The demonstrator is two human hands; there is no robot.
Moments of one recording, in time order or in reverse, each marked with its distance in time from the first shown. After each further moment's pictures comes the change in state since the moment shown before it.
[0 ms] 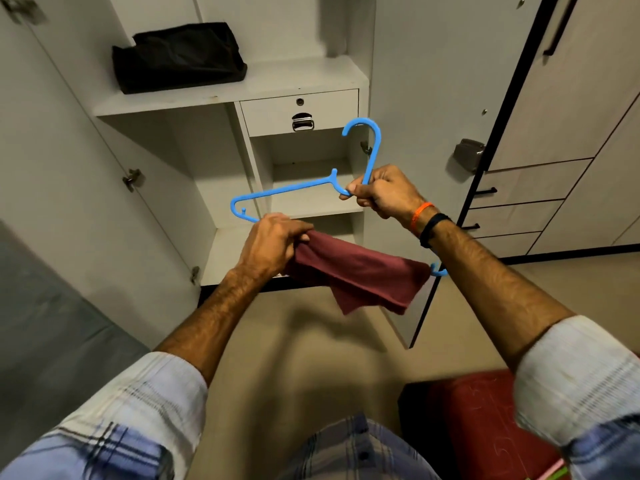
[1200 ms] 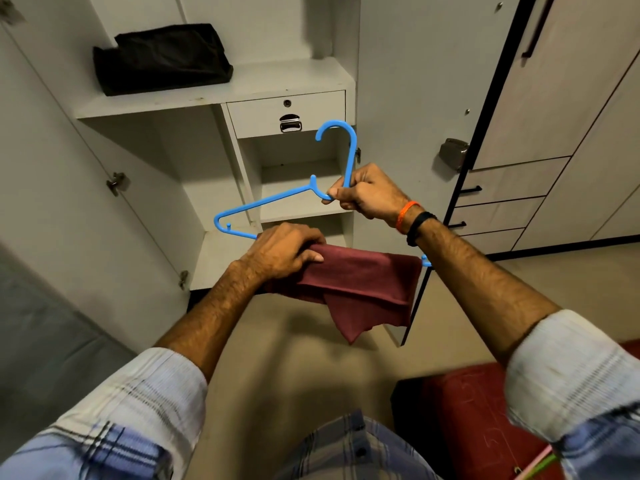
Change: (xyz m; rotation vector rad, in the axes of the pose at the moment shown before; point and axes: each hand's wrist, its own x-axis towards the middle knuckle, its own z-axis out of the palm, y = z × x) left_hand 0.018 0.016 0.008 -0.026 -0.459 0.015; right_hand -0.019 -0.022 0.006 -0.062 -0.058 -0.042
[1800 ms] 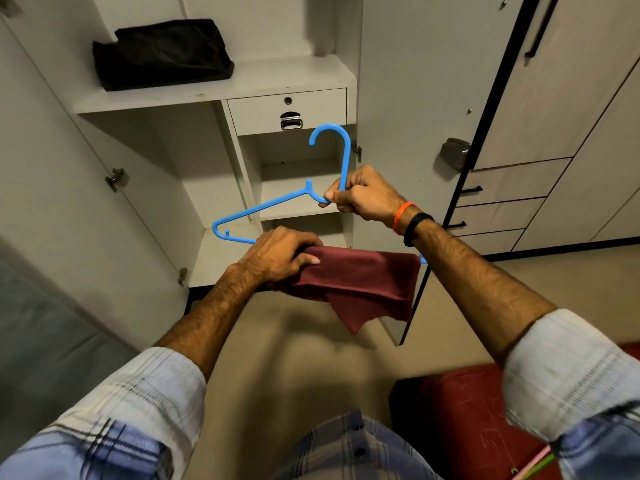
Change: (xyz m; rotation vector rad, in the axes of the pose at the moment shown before) left_hand -0.005 0.000 0.005 -0.051 -0.020 -0.020; right_hand 0.005 0.005 0.005 -0.035 -0.022 -0.006
